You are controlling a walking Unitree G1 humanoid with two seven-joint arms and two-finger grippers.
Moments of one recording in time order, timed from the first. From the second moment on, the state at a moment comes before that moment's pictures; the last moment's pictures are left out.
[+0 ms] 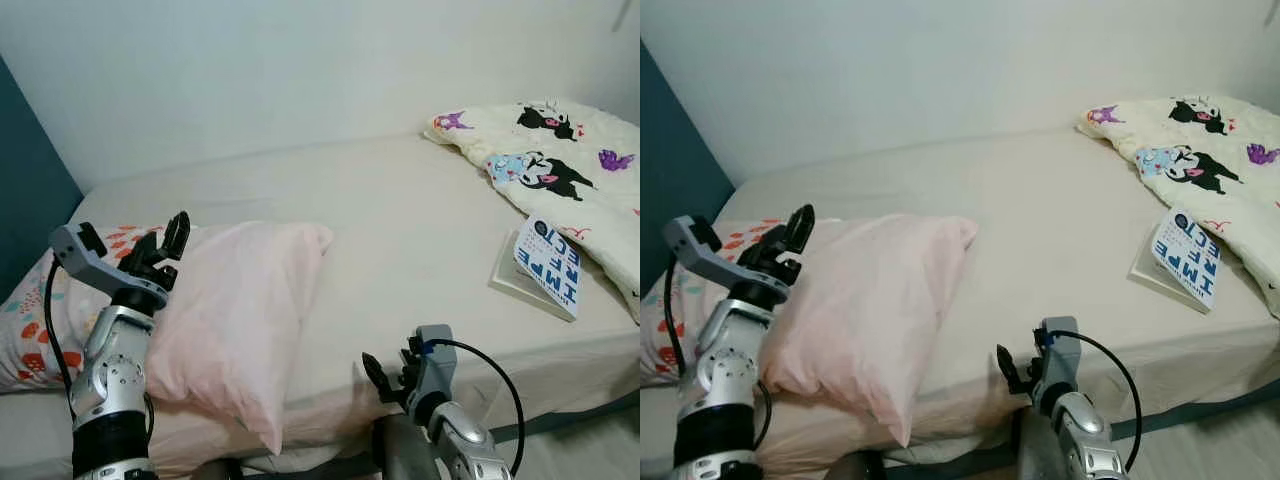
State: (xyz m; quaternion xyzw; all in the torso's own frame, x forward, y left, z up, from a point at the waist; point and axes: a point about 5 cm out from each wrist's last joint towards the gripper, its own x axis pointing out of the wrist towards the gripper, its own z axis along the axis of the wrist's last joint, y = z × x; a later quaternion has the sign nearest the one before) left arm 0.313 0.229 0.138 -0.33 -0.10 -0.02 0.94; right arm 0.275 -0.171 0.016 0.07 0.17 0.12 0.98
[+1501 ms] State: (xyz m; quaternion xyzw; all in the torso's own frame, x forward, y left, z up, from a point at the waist) left arm 0.239 0.187 0.031 -0.56 0.13 -0.02 0.82; right arm 0.276 -0.176 0.015 0.07 0.17 0.12 0.98
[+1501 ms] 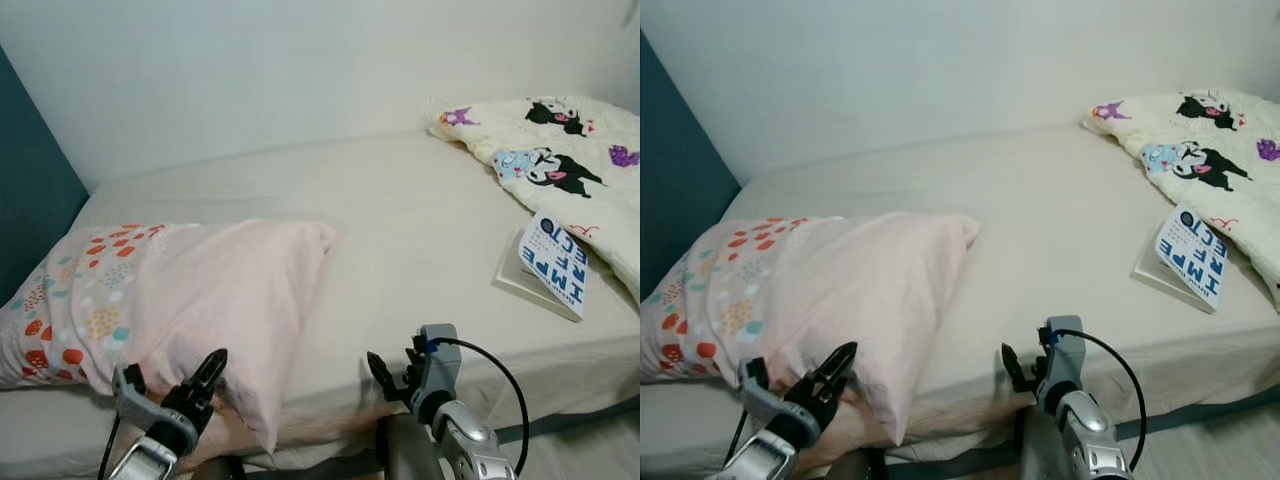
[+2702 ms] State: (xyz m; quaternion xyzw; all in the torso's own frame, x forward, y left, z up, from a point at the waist) left arm 0.303 0.192 0.051 -0.50 0.10 -0.01 0.86; right arm 0.277 -0.176 0.016 0.07 0.17 0.12 0.98
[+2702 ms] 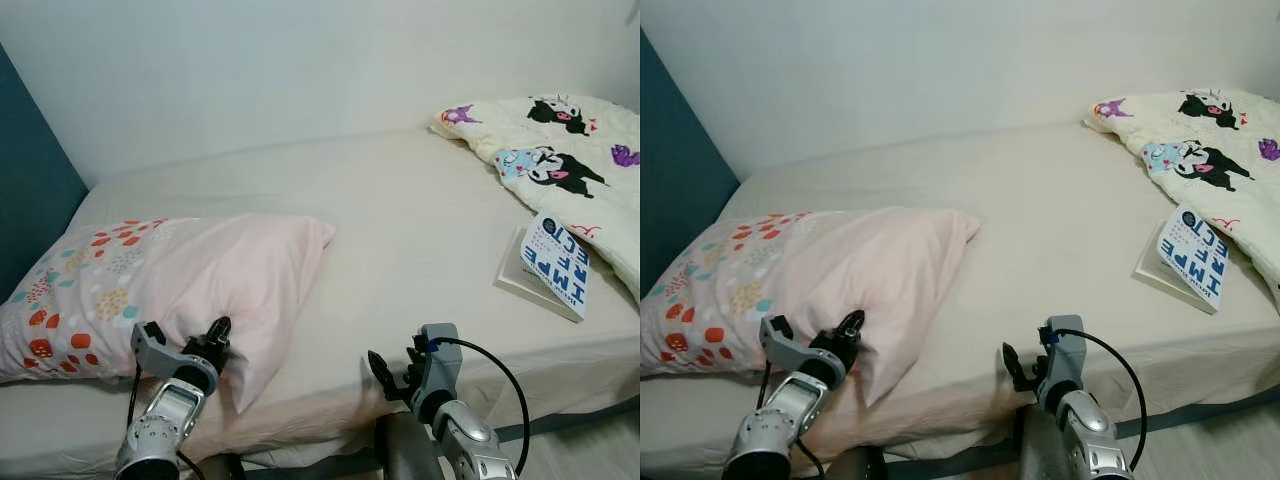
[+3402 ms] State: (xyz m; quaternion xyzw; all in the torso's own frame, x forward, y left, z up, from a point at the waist) left arm 0.377 0.263 0.163 0.40 0.15 -0.05 0.90; right arm 0.278 -0.174 0.018 0.07 0.16 0.12 0.98
